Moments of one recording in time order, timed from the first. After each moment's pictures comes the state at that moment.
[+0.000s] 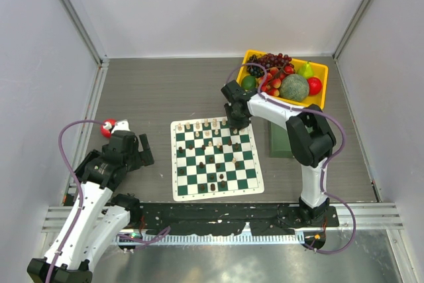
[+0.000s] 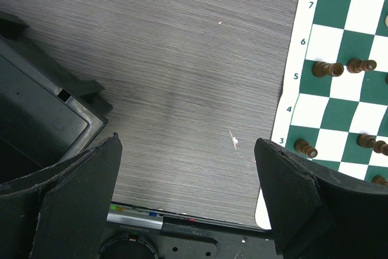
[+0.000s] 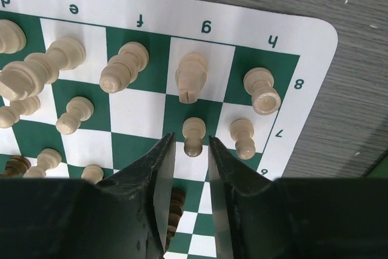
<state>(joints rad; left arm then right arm) -0.27 0.66 0.67 -0.92 -0.27 -0.47 0.61 1.98 1.45 -0.68 0.09 0.37</state>
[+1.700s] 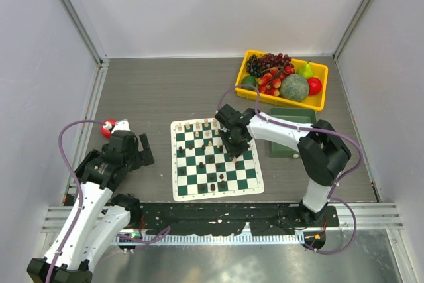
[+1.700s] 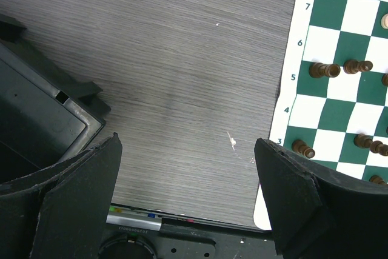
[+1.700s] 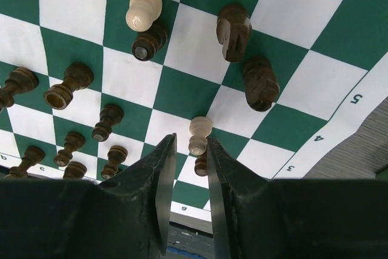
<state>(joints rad) -0.27 0.66 0.67 -0.92 -0.26 -0.47 0.80 1.76 1.20 -0.75 -0.02 0.42</state>
